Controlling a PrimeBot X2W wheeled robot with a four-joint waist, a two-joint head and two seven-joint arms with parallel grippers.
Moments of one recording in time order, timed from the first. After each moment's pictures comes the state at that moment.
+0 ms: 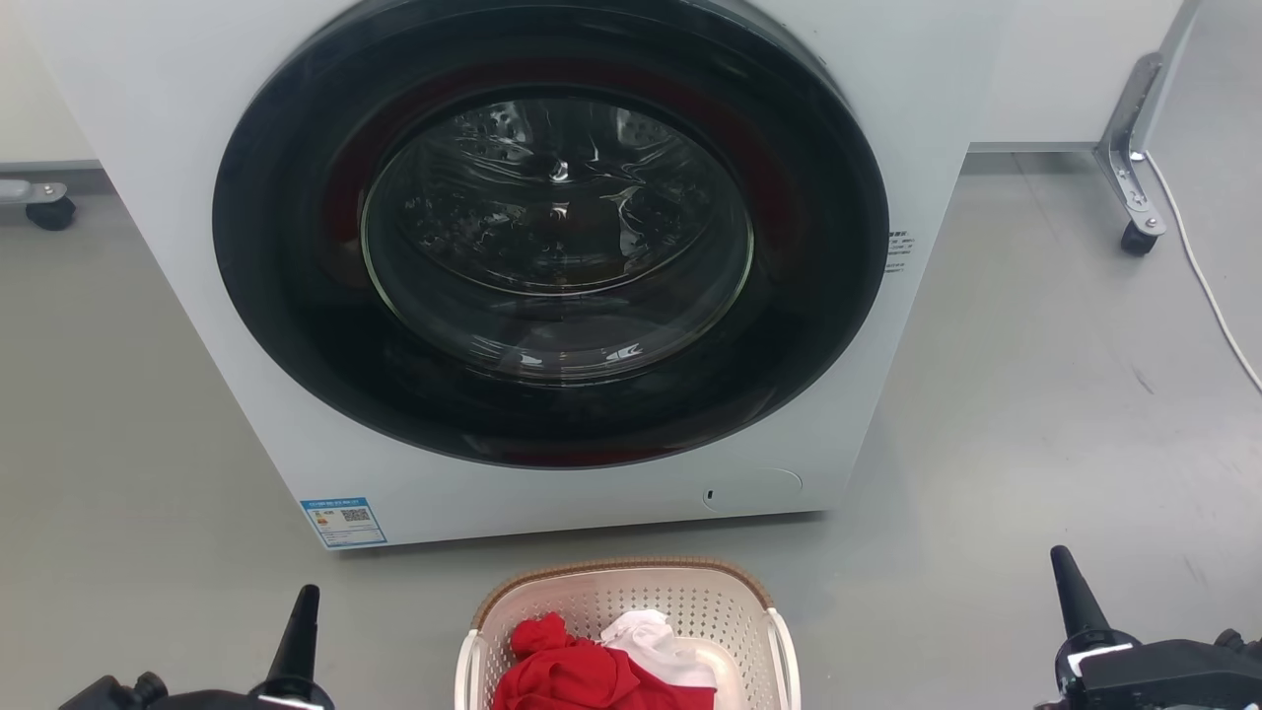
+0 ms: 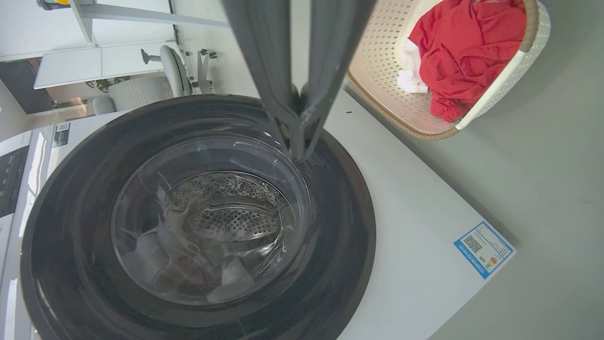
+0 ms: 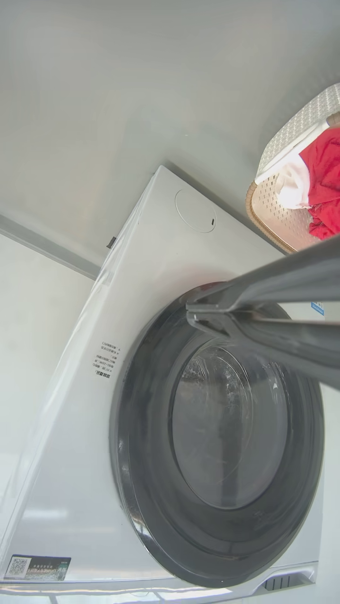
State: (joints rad) left arm 0.03 0.06 0.04 0.19 -1.23 -0.04 0.09; right arm -0.05 -0.08 -0.01 0.24 1.23 0.05 0.05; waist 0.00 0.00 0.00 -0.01
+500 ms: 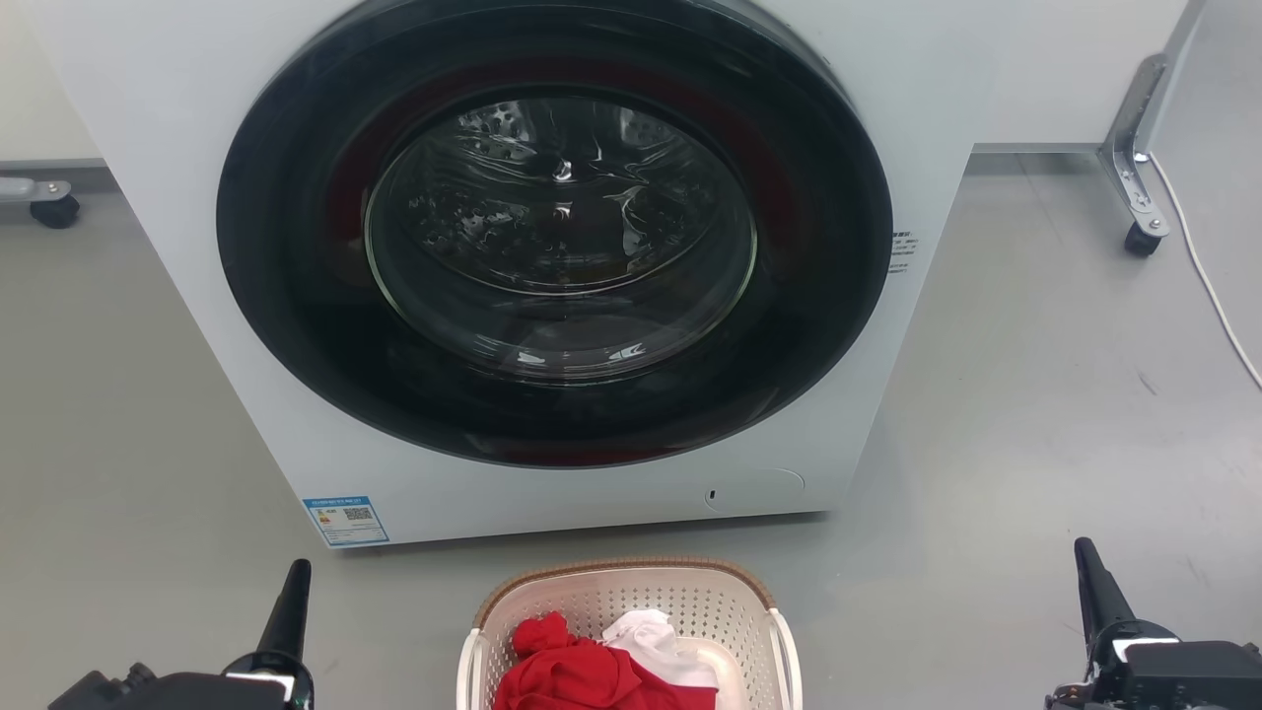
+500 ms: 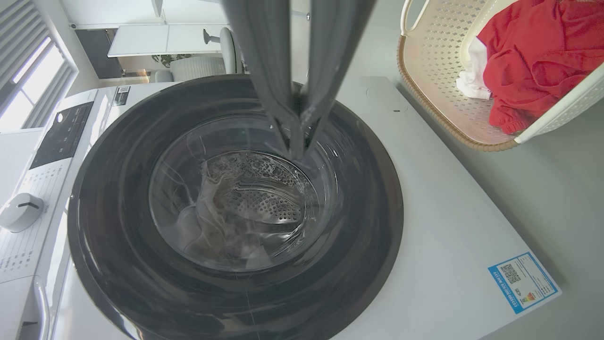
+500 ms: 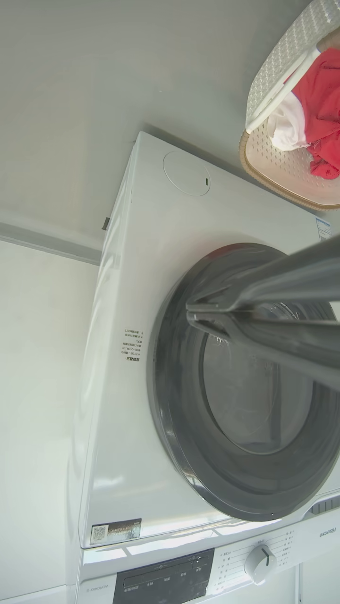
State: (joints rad) left arm -0.03 0.05 0.07 0.24 -1.43 -0.08 0.10; right arm -0.07 -0.06 -0.08 0.27 1.42 0.09 0.09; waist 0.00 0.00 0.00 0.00
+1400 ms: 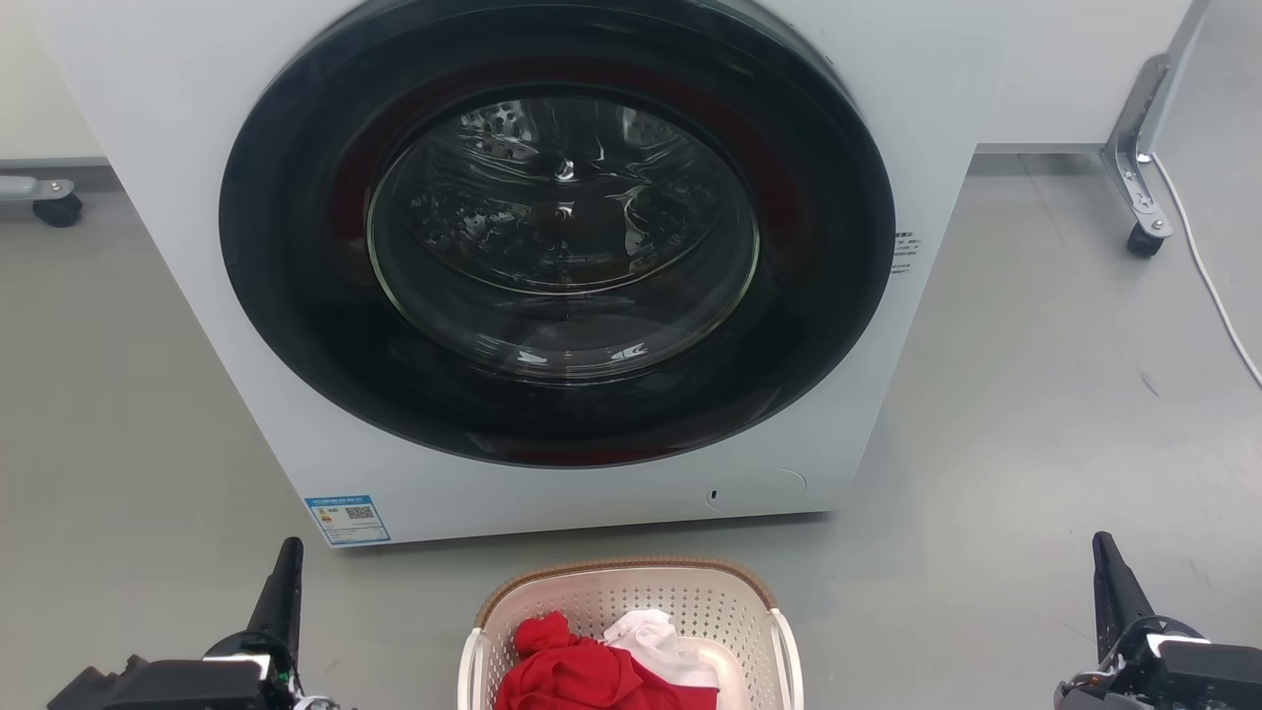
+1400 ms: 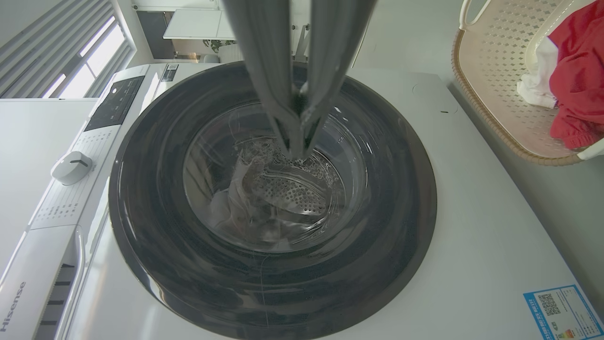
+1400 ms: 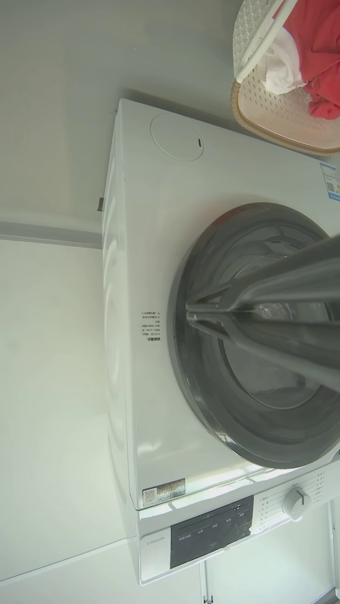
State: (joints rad) left arm -0.08 0.04 0.09 0.29 -1.60 -0.12 0.11; right arm -0.09 -0.04 -0.13 0.30 1.60 0.12 0.11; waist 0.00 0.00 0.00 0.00
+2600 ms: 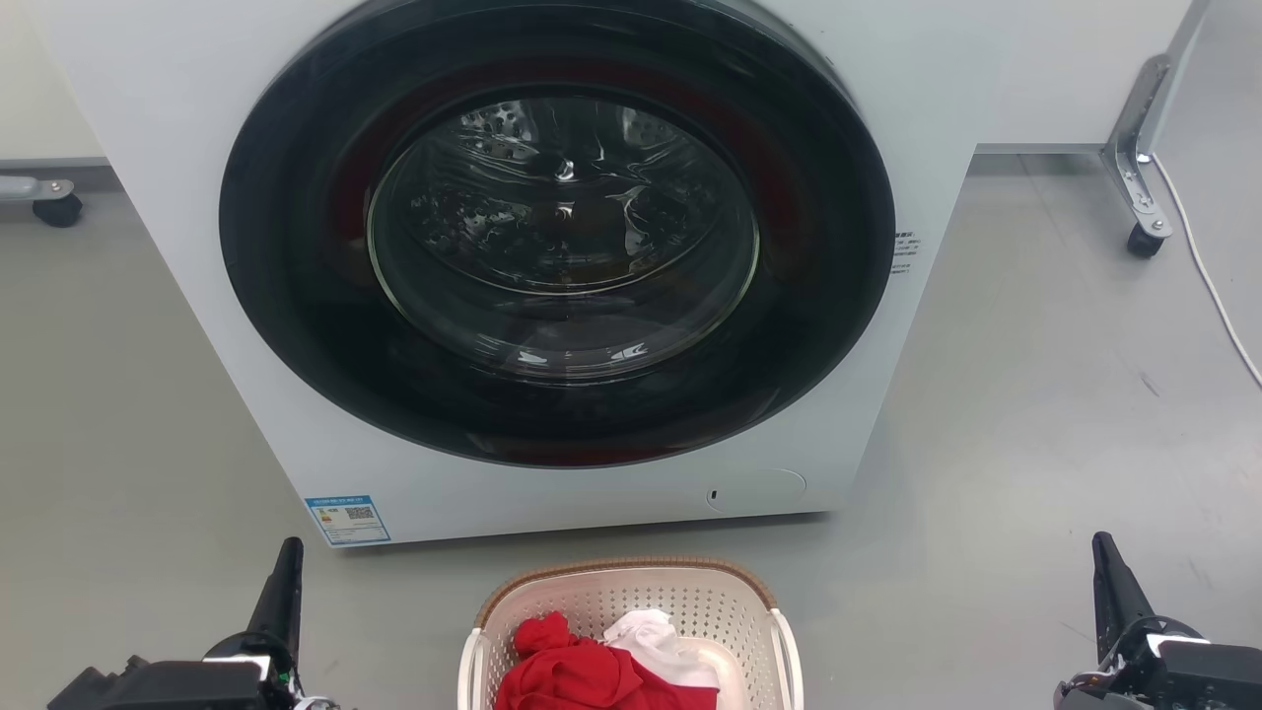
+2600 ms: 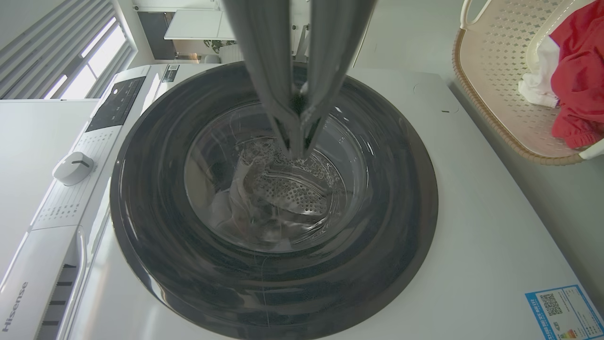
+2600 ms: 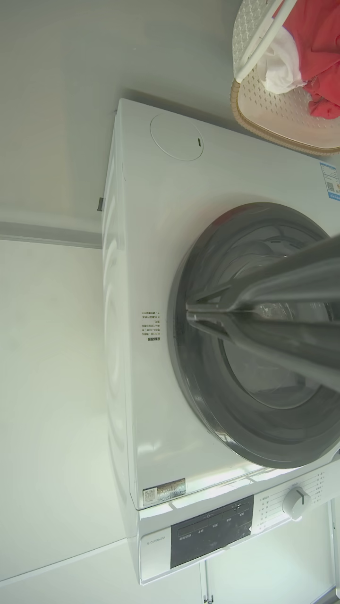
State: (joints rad) left arm -0.08 0.04 0.09 0.29 -1.60 -0.12 0.11; right arm -0.09 -0.04 -0.13 0.30 1.60 0.12 0.11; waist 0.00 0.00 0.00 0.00
